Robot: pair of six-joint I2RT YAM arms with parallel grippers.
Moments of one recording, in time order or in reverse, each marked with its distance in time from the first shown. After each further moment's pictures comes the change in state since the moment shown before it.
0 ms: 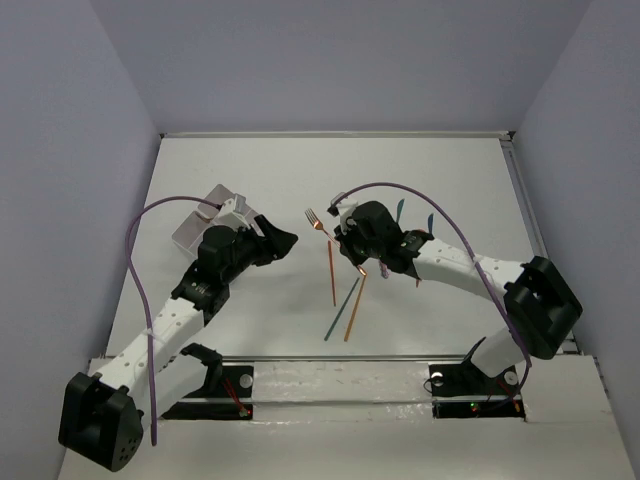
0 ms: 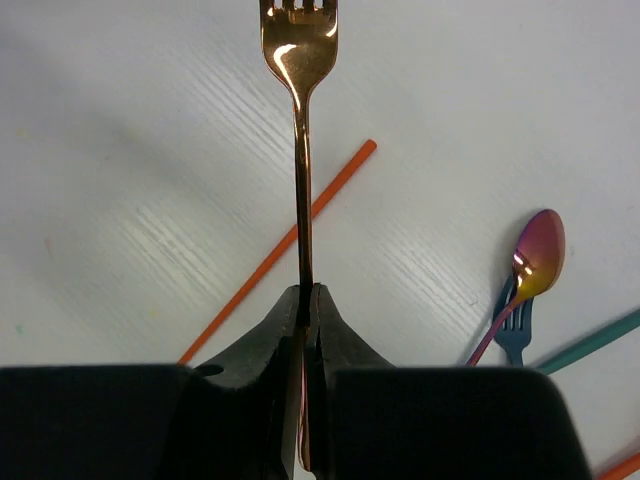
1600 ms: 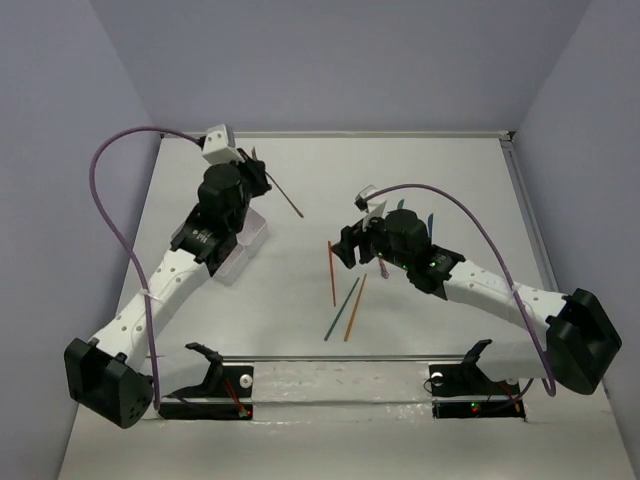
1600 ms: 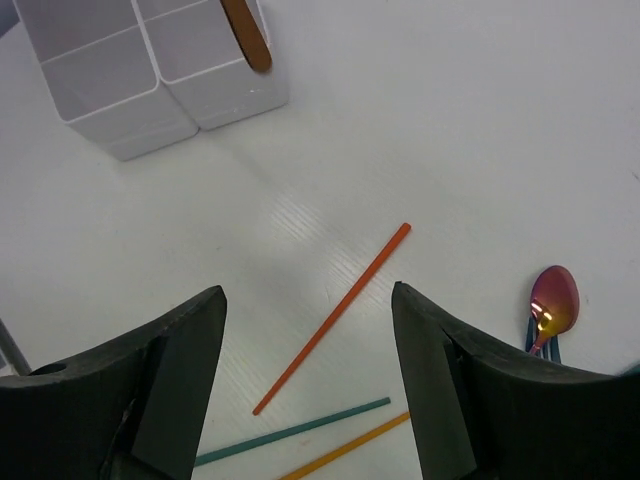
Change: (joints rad) left arm -0.070 0.270 0.505 -0.081 -0.502 0.247; right arm -0.006 -0.279 -0.206 0.306 -0.085 0.157
